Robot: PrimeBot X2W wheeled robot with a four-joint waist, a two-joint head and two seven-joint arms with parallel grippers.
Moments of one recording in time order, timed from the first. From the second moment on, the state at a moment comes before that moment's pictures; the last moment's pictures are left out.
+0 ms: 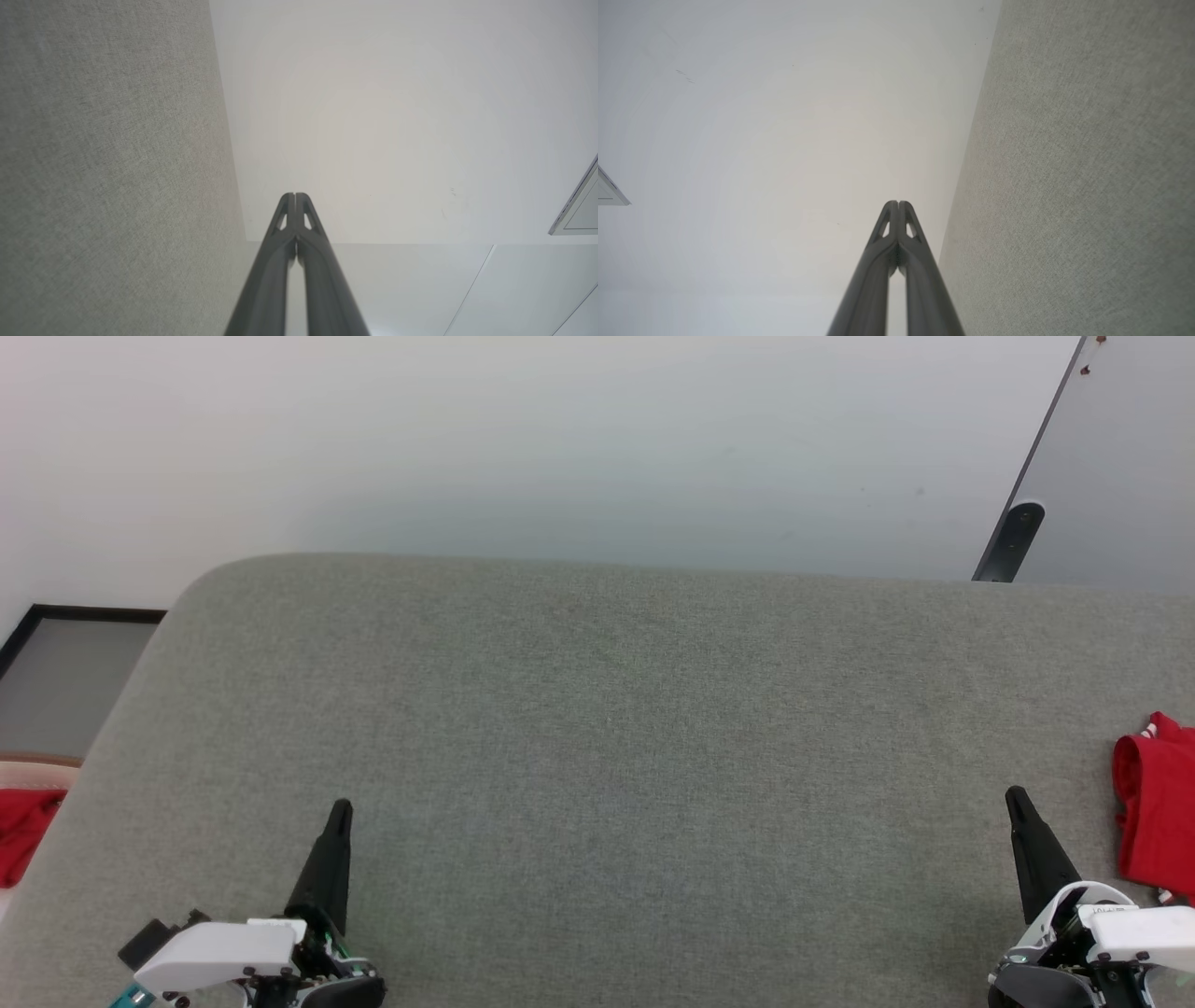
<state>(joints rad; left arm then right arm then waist) -0.10 0.05 0.11 0.25 -1.61 -0.13 0.12 -0.11 -0.05 -0.12 0.25 1.61 0.13 0.11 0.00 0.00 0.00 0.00</state>
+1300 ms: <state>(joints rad) -0.10 0.05 0.11 0.25 -1.61 -0.13 0.12 -0.11 -0.05 -0.12 0.25 1.61 0.13 0.11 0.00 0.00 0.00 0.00</state>
